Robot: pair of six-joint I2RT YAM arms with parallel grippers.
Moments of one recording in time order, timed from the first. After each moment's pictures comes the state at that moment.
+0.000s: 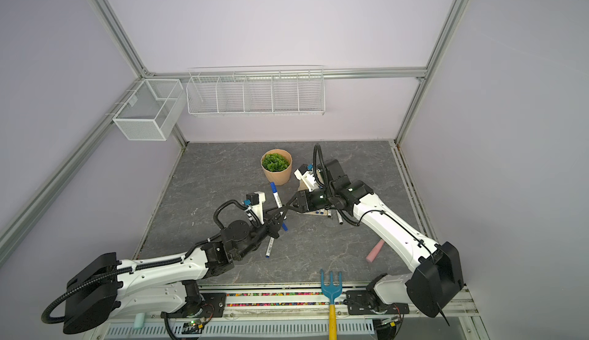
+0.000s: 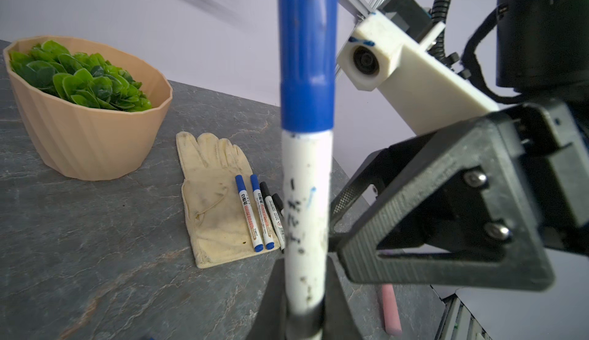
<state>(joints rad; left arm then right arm) -1.12 1.17 0.49 0.59 -0.34 -0.60 0.60 1.34 1.17 -0.63 -0.66 0.40</state>
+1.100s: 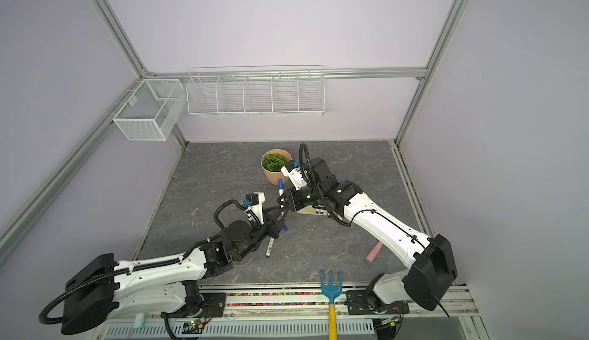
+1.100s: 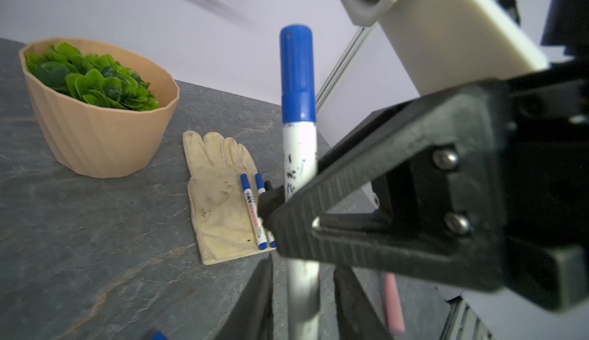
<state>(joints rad) -1.13 1.13 0.50 0.51 -0.38 -0.60 0.69 1.41 1.23 -0.54 -0.48 0.37</state>
